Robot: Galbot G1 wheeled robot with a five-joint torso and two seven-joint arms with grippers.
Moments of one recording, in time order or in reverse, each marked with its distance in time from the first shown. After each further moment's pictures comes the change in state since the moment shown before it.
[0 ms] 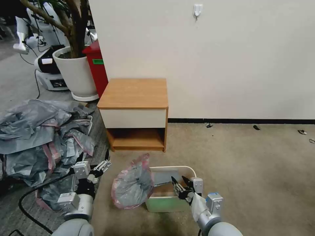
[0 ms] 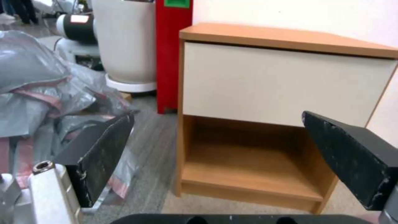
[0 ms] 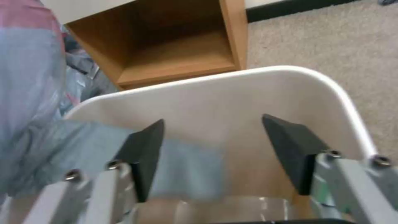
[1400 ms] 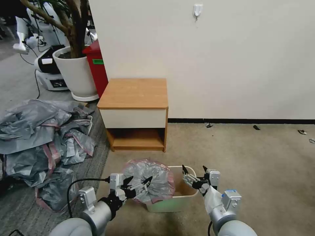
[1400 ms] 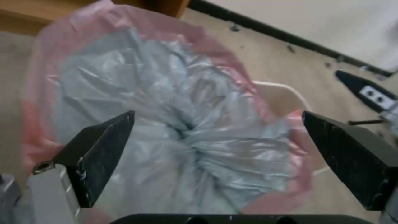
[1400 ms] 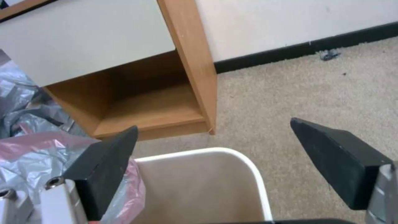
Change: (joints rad) left arm 0.032 0.149 0.087 -0.129 -0.403 0.692 0.149; right arm -0.065 0.052 0.129 0.057 -0.064 0.071 -0.002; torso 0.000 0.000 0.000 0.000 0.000
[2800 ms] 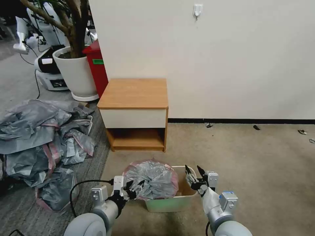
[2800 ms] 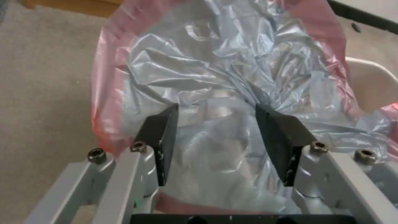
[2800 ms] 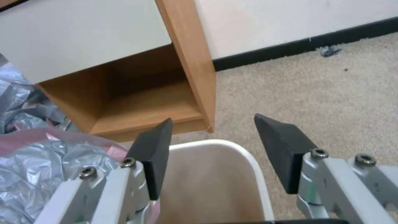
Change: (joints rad) left arm -0.063 0.018 0.103 0.091 0.037 -0.009 -0.219; right arm 0.017 0.009 -0.014 -0.060 -0.008 0.047 -0.016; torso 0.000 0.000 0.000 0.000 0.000
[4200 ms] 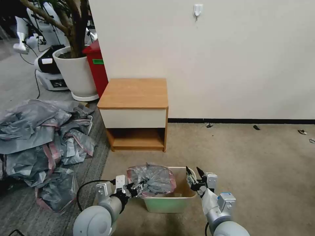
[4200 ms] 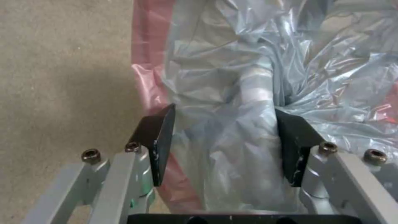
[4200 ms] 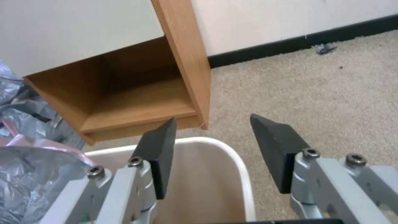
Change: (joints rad) left arm -0.106 0.066 0.077 0.105 -0.252 -0.001 -0.255; right arm 0.010 0.008 -0.006 -0.043 -0.020 0.018 -0.003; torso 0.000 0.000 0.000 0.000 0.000
